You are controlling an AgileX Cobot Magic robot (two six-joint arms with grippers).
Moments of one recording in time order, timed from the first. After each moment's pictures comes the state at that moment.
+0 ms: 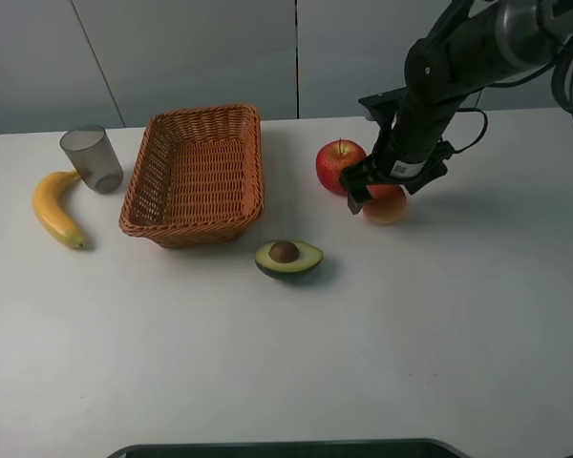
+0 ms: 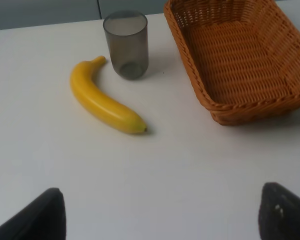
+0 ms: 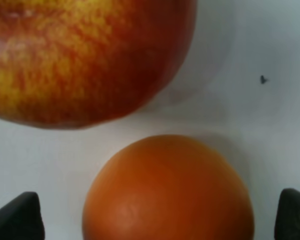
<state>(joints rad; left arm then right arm) -0.09 0.00 -0.51 0.01 1.09 -0.02 0.39 2.10 -1.26 -0.02 0.62 0.04</state>
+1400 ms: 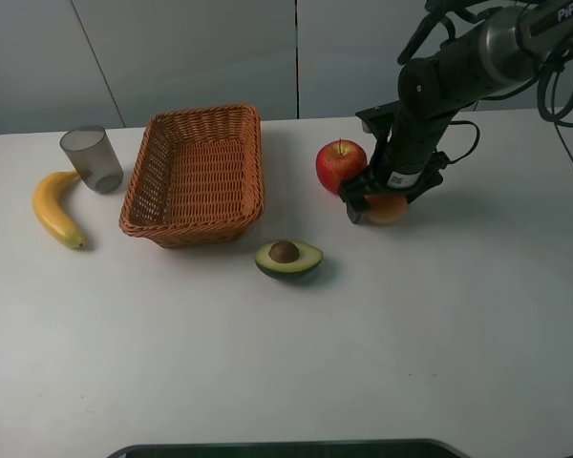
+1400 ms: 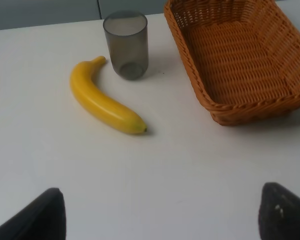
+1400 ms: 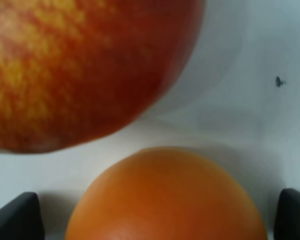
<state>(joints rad) -0.09 0.00 -0.51 0.01 1.09 -0.02 0.39 2.15 -1.27 -0.04 0.59 0.04</state>
